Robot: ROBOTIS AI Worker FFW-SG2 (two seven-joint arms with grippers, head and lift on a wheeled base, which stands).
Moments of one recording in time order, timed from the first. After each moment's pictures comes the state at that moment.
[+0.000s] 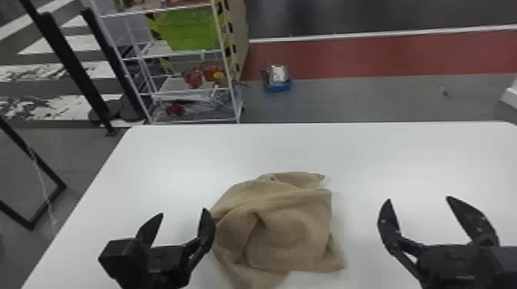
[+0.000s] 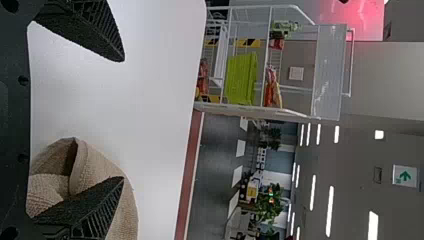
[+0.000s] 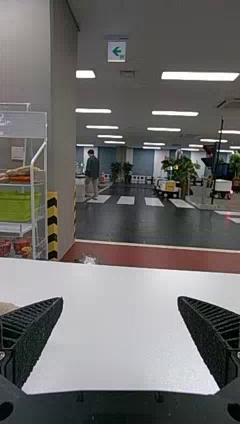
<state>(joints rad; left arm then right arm) 0.64 0.04 0.08 -2.03 0.18 0.00 0.07 0.56 -0.04 0.14 -2.06 0.08 0.00 -0.05</state>
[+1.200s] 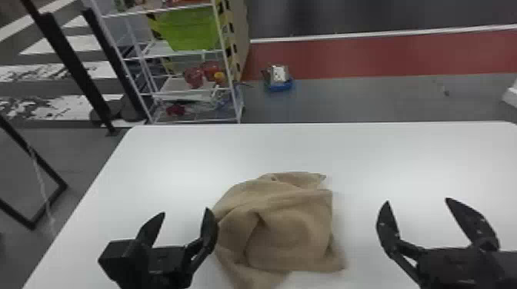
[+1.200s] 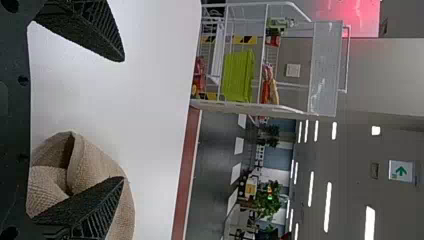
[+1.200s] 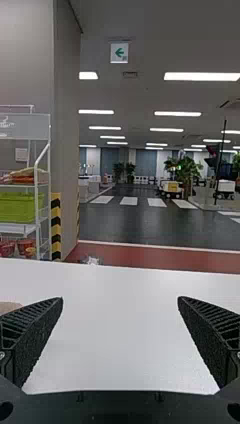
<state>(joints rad) 0.66 0.04 0.06 -2.08 0.16 0.01 0.07 0.58 -0.05 0.16 -2.08 0.08 -0.01 -0.05</state>
